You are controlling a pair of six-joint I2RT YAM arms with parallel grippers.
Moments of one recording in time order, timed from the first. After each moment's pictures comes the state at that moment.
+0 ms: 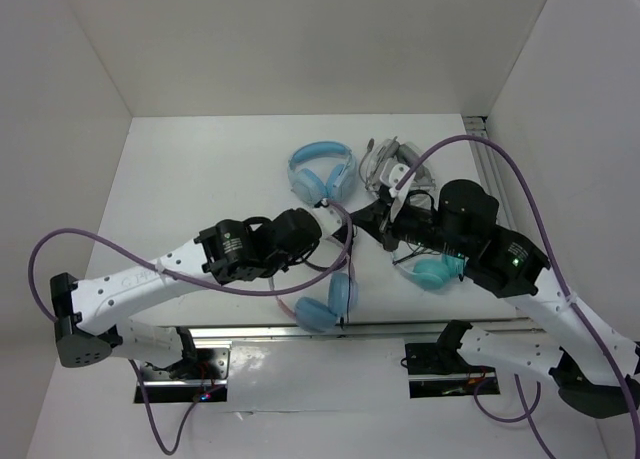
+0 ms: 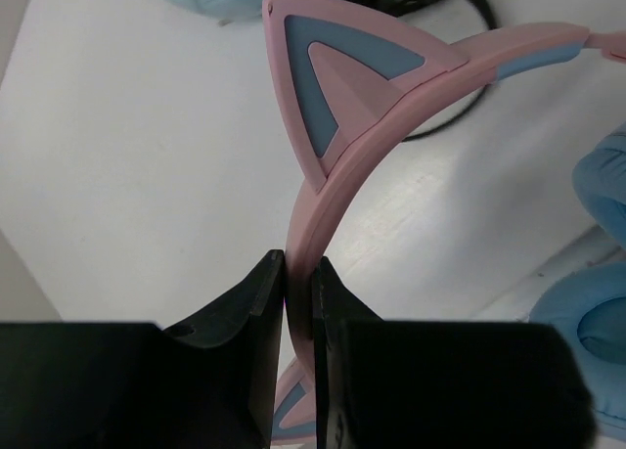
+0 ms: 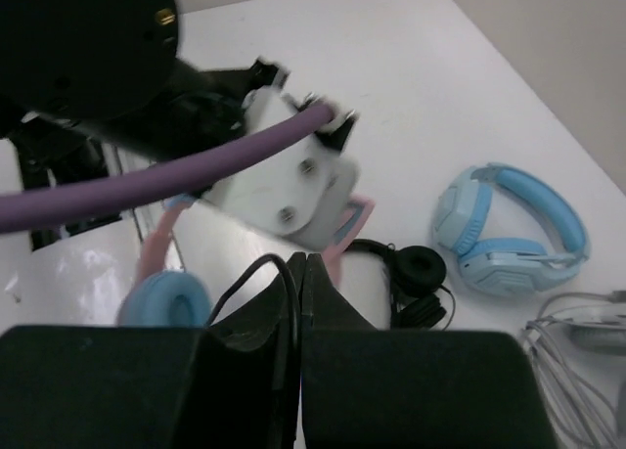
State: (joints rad) left arm -1.10 1.32 1.38 -0.95 -0.56 0.01; right arm 0.86 0.90 1.26 -0.56 -0.23 -0.16
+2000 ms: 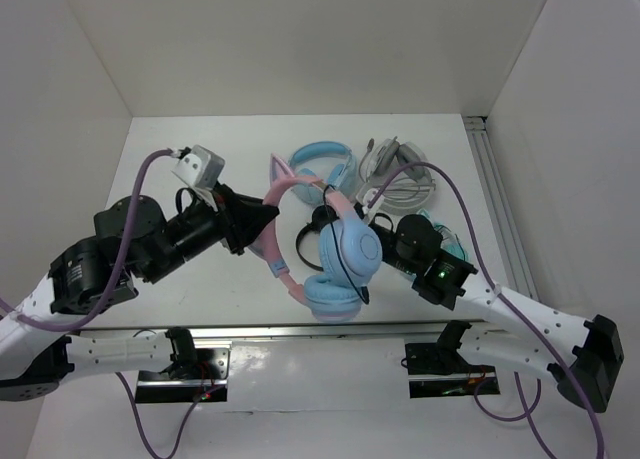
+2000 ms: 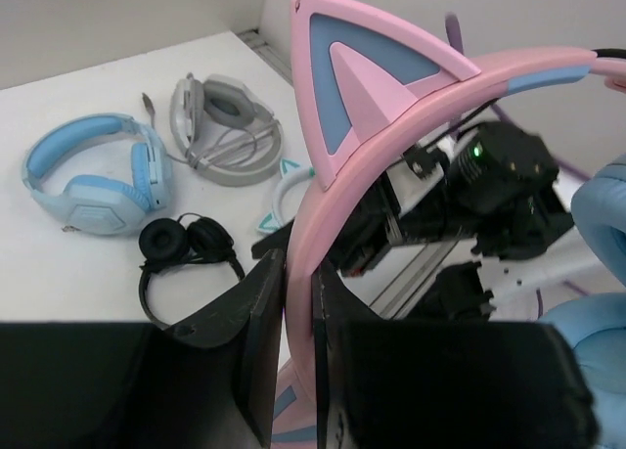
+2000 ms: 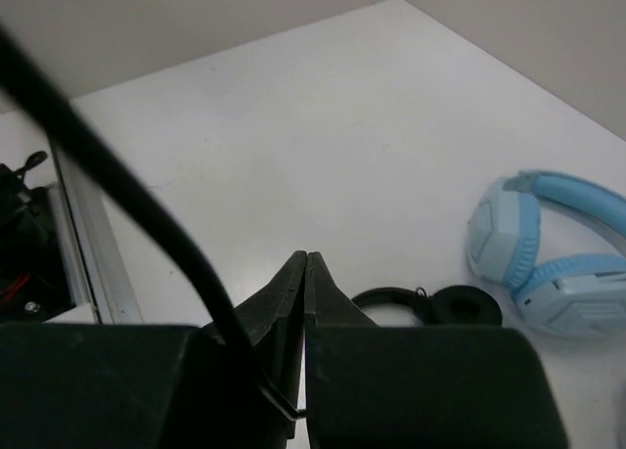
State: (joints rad) left arm -1.13 0.90 1.48 -0.65 -0.32 -0.33; right arm 0.89 0.92 0.69 0.21 -0.11 0.00
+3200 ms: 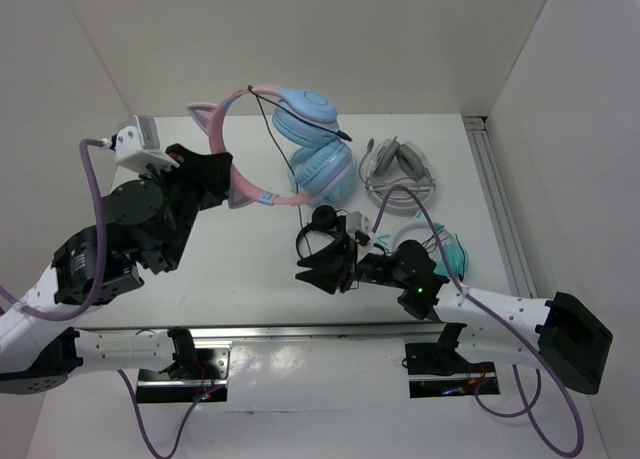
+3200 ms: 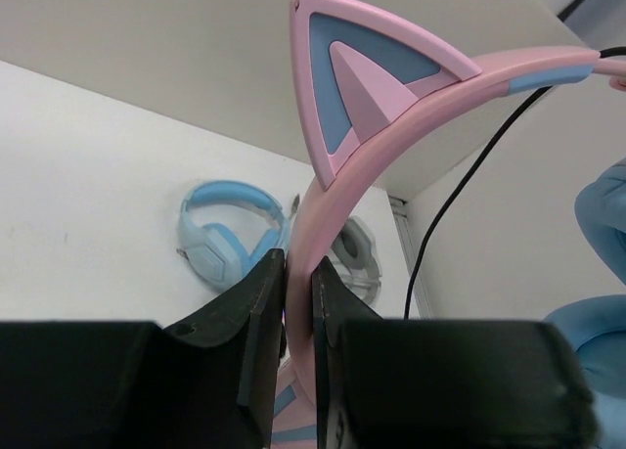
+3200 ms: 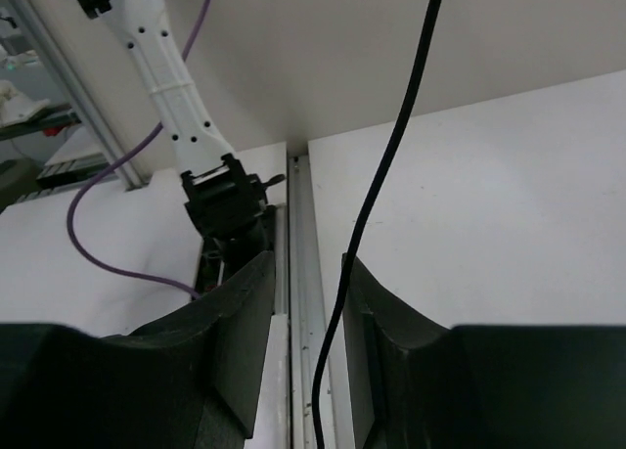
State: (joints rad) left arm -1.13 0.98 1.58 -0.63 -1.01 -0.63; right arm 0.94 1.04 0.41 0.88 -0.48 0.32
